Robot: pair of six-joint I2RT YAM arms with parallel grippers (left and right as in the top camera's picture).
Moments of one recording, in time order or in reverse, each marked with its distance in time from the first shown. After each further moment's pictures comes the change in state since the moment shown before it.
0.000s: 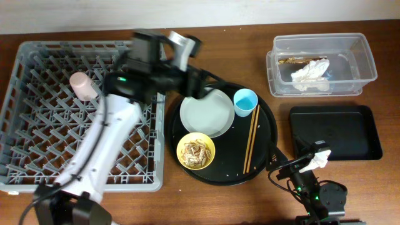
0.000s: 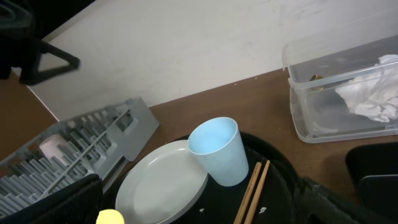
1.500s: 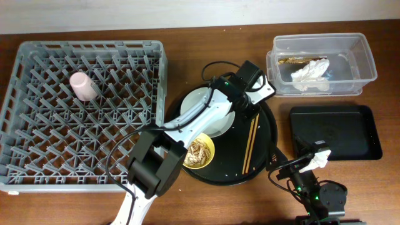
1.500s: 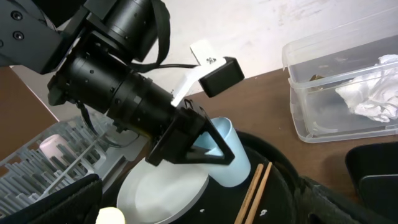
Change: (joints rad) left arm -0.388 0.599 0.343 -0.085 -0.476 0.357; right arm 0.000 0.000 0.000 0.000 0.000 0.000
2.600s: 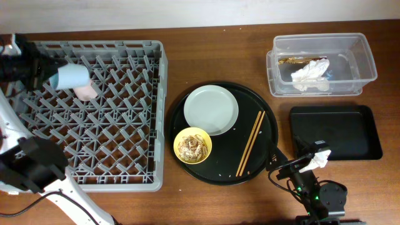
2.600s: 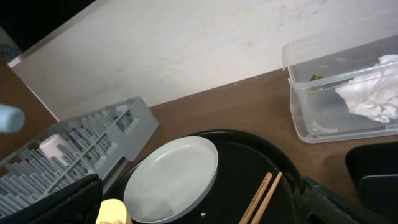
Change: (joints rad) left arm 1.292 0.015 0.657 -0.975 0.637 -0.490; right arm 0.000 0.000 0.000 0.000 0.000 0.000
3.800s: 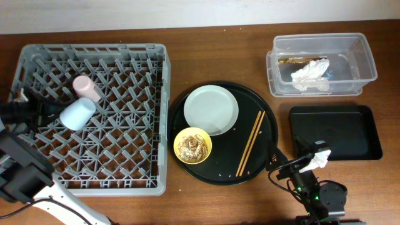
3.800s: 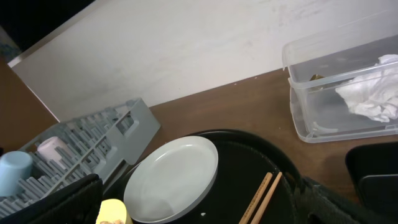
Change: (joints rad) left arm 0.169 -0.005 -0.572 0.311 -0.145 0.069; right arm 0.000 0.000 0.000 0.000 0.000 0.000
